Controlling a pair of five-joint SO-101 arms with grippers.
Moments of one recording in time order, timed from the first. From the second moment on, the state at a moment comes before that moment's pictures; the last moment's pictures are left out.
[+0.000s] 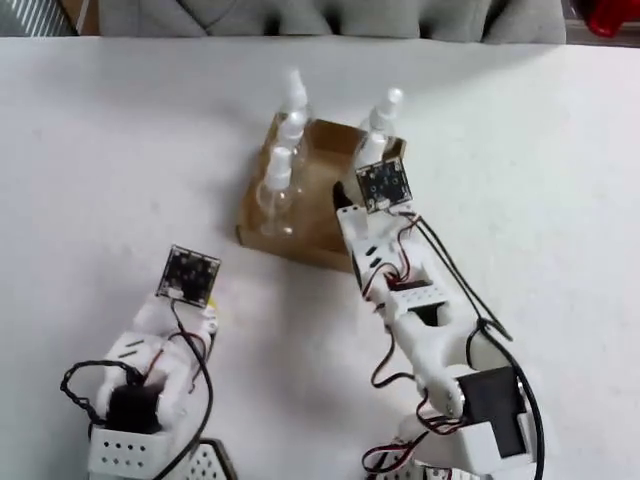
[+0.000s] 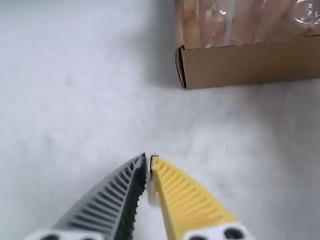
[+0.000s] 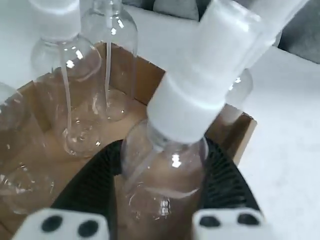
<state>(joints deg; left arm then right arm) -0.1 -104.5 97.1 59.5 -10.2 -14.9 -5.7 63.0 -28.3 10.3</state>
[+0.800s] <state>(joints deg) -0.1 -104.5 97.1 59.5 -10.2 -14.9 -5.7 63.7 -28.7 10.3</state>
